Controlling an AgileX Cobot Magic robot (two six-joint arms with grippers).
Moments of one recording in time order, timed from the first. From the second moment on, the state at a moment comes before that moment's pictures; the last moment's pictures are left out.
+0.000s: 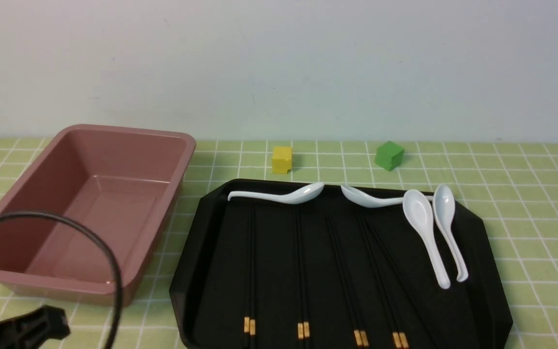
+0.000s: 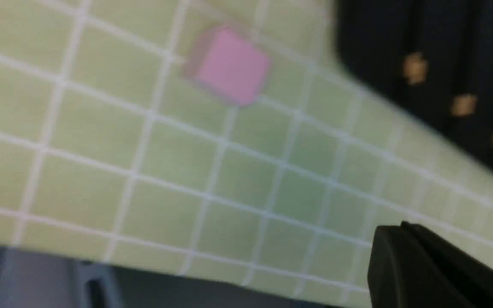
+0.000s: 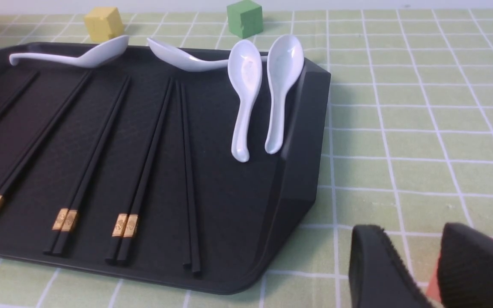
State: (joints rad) right arm 0.10 -0.01 0.02 0.05 0.37 0.06; left arm -0.13 0.89 -0.62 -0.32 0.98 -0.48
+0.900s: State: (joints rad) right arm 0.10 -0.01 0.02 0.05 0.37 0.06; left arm -0.54 1.73 -1.19 -0.20 0.85 -0.61
